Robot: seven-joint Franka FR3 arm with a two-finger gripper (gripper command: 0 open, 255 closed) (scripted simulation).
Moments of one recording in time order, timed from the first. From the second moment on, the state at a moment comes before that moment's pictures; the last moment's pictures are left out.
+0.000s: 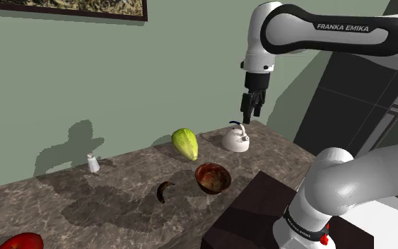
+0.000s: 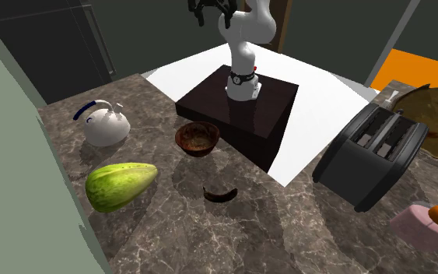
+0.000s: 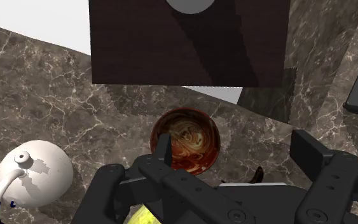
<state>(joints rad) 0.02 -0.76 -0.02 -2.37 0.05 1.46 -0.07</state>
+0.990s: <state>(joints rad) 0.05 -0.61 0.19 -2.63 0.17 1.97 0.19</state>
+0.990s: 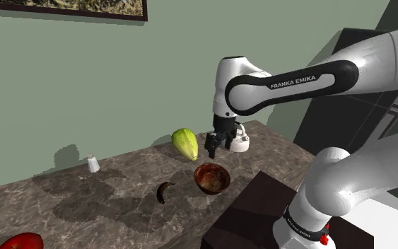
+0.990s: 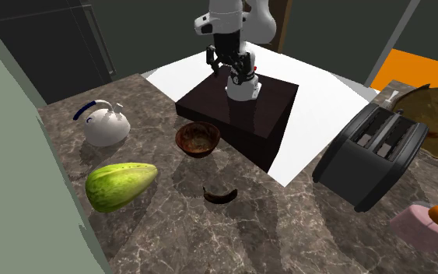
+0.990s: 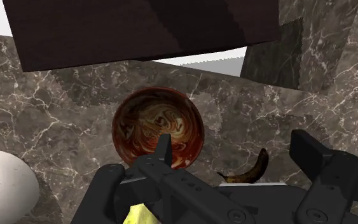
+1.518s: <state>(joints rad) 0.03 -0.34 0.32 -2.64 0.17 2.31 0.38</state>
